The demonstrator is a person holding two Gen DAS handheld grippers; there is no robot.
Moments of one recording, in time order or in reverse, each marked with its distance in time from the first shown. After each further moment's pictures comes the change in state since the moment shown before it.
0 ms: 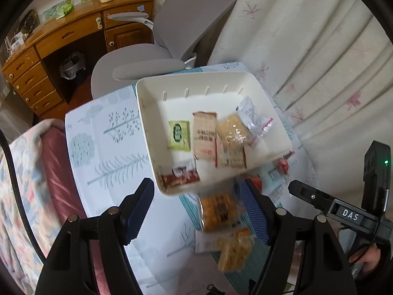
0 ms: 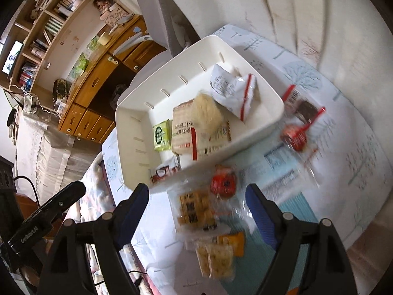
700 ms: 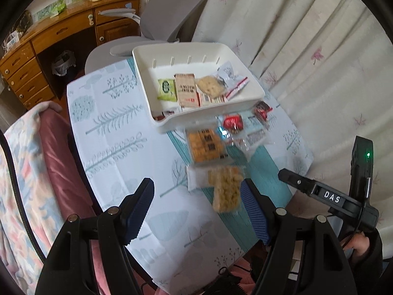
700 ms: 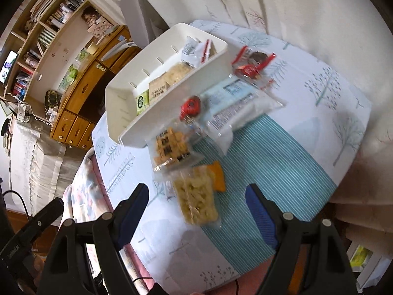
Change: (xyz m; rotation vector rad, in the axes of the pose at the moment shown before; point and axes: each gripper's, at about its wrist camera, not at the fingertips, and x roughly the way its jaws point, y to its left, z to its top) left arm -0.050 0.000 -0.136 0.069 0.013 -0.071; right arm -0.028 -0.038 -0.131 0.089 -0.079 -0.060
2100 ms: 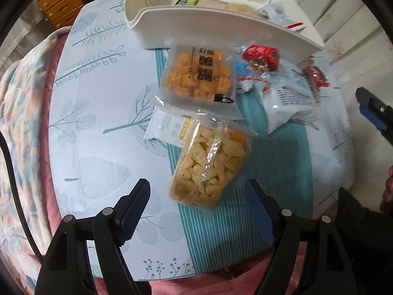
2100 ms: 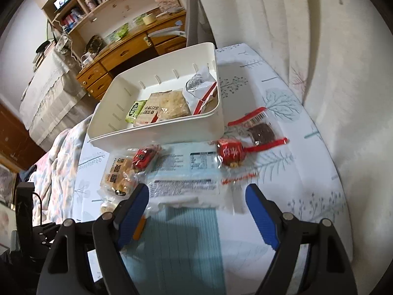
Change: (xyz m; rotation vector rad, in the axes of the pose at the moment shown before) left arm 0.169 -0.081 -0.040 -0.352 0.209 0.267; right arm 0.045 -0.069 0.148 -0.551 0.019 0.112
